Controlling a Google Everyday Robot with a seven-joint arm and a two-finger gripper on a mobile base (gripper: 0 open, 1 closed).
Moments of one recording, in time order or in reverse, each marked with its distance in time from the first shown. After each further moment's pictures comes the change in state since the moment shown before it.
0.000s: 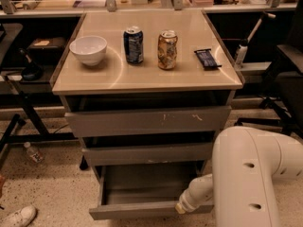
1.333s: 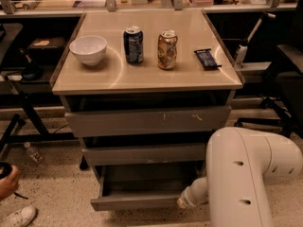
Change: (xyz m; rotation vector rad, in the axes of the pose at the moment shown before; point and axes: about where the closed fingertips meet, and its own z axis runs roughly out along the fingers) arm -0.013 -0.030 0.011 0.061 -0.077 0.102
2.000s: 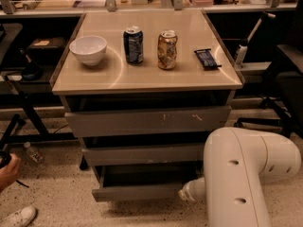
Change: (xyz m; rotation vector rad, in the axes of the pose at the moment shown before) arm -0.029 -0.031 -0.003 0.068 -0.133 0.073
